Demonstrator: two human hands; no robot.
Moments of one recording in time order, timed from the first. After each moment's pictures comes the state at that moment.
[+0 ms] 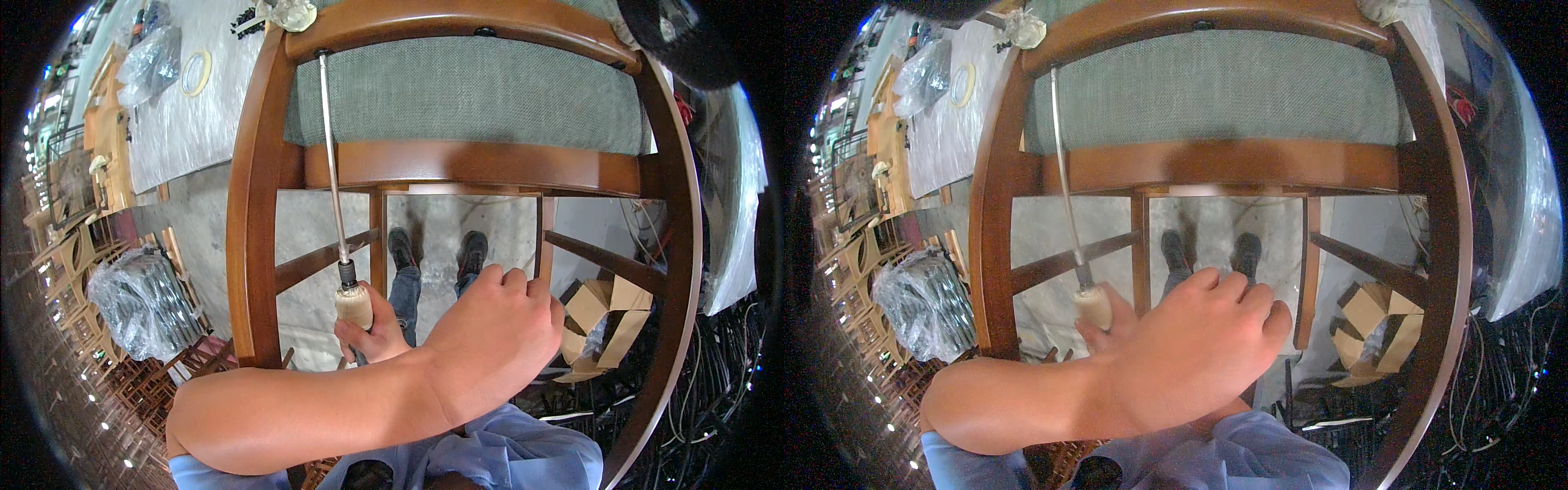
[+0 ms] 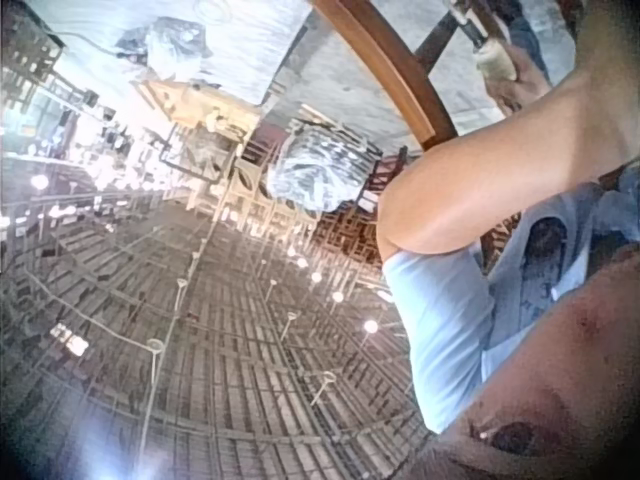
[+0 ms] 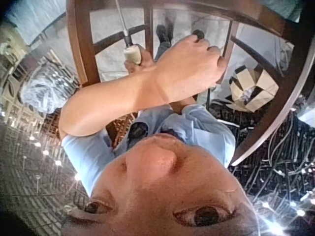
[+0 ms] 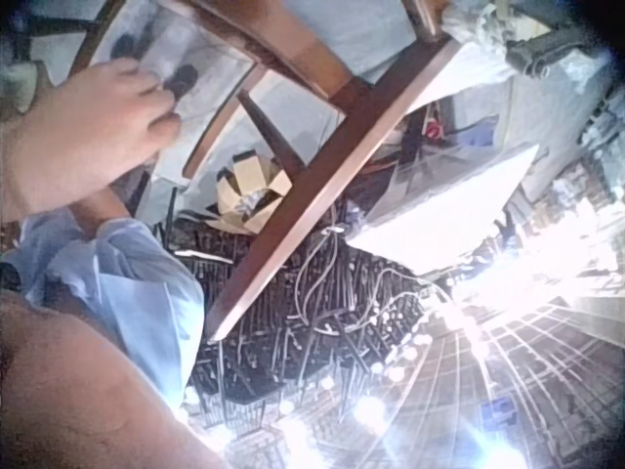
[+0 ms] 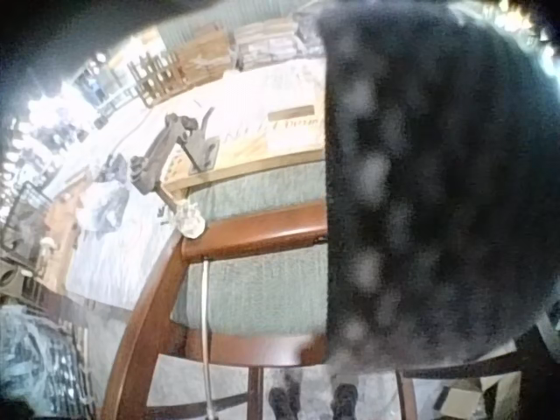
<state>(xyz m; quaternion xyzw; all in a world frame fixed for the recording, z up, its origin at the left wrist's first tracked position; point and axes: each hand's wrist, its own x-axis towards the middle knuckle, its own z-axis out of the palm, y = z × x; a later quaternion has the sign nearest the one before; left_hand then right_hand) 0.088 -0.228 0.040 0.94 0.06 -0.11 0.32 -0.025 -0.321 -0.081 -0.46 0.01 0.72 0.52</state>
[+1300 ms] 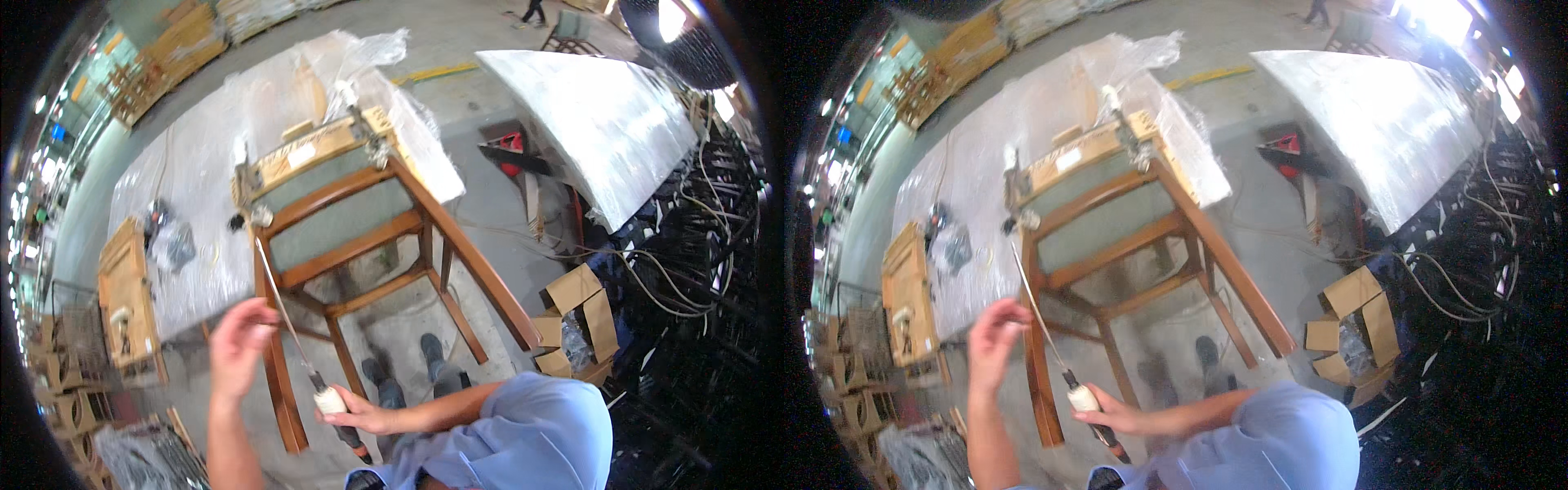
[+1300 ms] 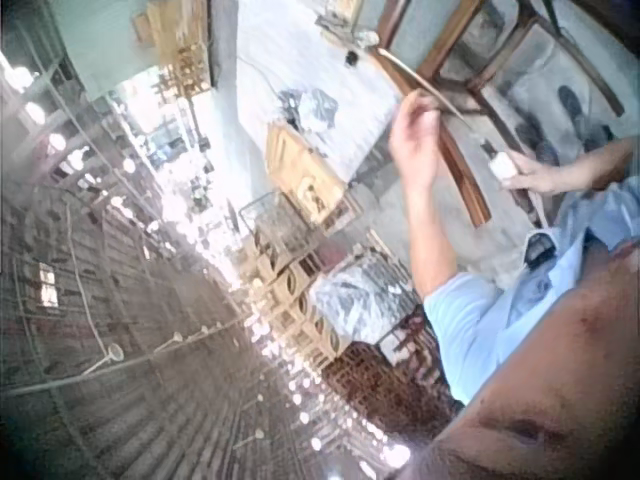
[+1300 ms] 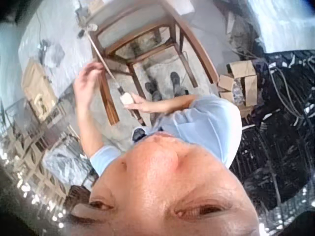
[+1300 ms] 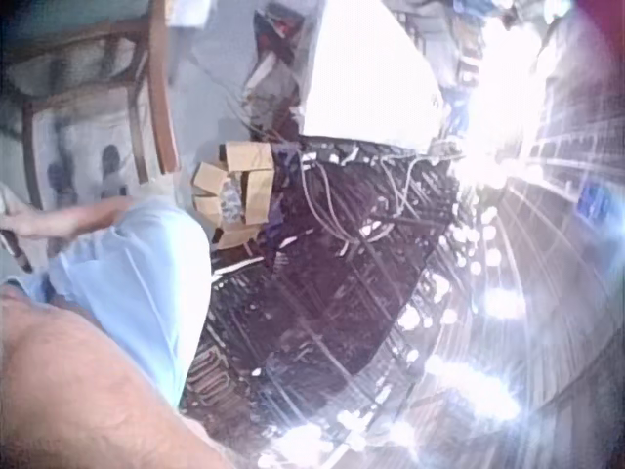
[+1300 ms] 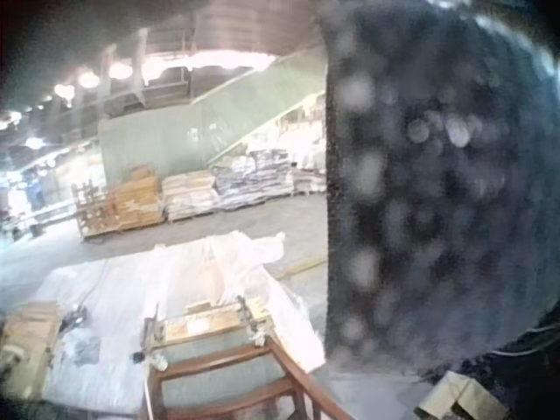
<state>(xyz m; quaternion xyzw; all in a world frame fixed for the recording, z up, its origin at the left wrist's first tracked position) -0.086 -0.208 0.202 0.73 0.26 0.20 0.60 -0.042 -0.434 0.038 -0.31 -0.27 0.67 0.61</state>
